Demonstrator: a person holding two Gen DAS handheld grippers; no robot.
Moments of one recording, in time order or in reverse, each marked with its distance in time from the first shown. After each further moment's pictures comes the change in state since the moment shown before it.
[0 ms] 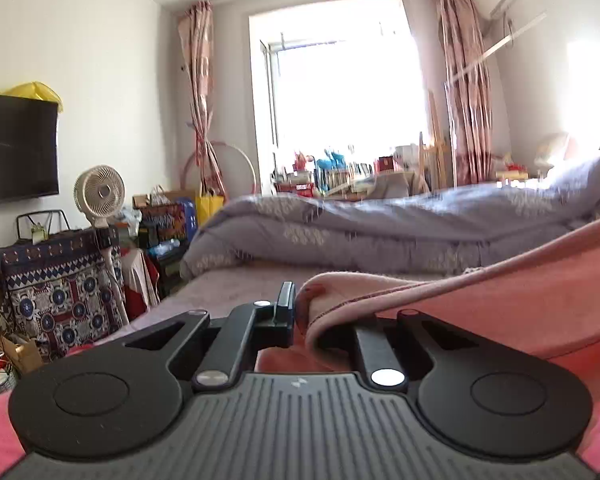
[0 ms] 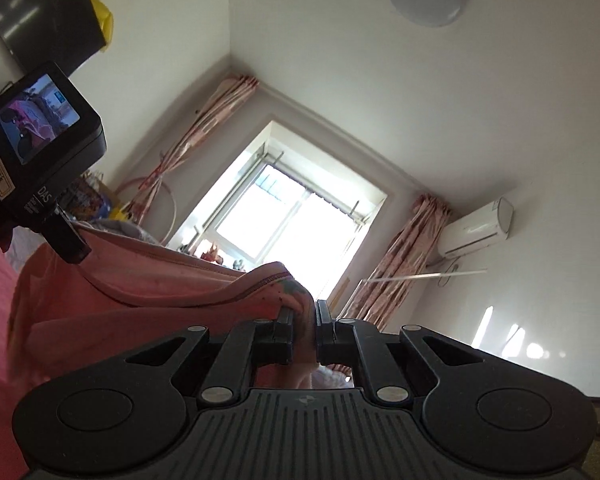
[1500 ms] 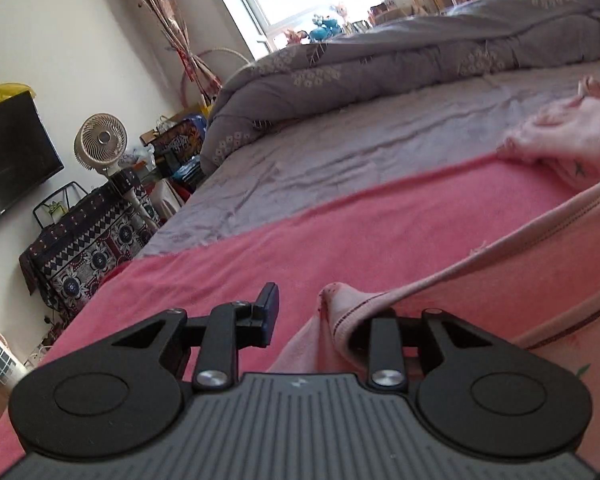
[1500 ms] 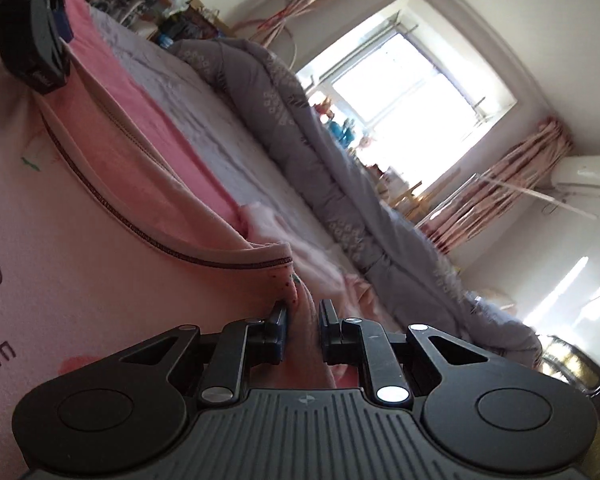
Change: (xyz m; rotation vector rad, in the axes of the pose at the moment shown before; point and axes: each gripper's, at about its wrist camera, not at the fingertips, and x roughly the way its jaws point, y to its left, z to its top) left arm 0.089 -0.014 -0.141 0.363 0.373 0.117; right arm 0.077 0.200 -0.152 -0.273 0.416 0.269
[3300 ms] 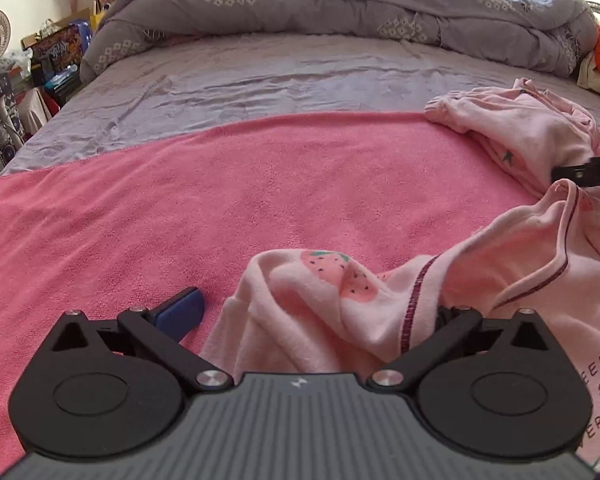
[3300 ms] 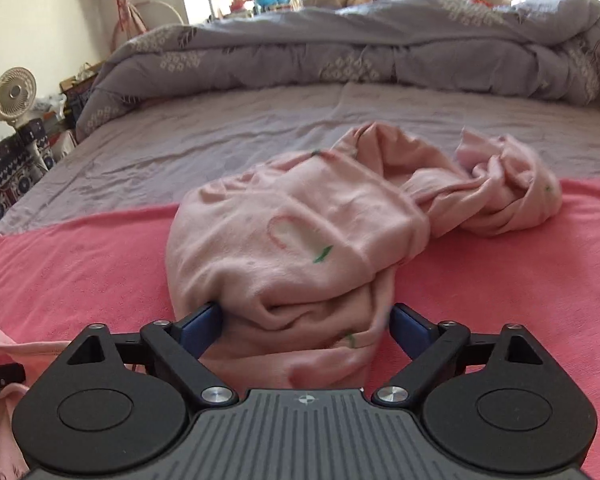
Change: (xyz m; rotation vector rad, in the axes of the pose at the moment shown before) left arm 0.047 0.067 -0.022 -0.126 0.206 -0.492; right arm 0.137 -0.150 -0.039 0.976 0.505 0.387
